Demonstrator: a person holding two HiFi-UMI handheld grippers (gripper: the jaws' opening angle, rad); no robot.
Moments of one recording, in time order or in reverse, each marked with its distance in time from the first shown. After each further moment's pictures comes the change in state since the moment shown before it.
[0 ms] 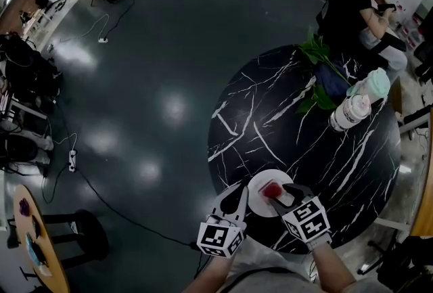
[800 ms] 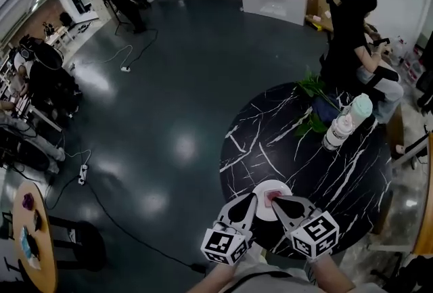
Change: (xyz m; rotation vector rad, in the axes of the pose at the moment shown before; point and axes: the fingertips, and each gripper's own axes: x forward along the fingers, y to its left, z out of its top) left arm -0.051 -0.062 0.070 0.055 -0.156 -0.069; right arm -0.116 0.072 0.089 -0.061 -0.464 0.081
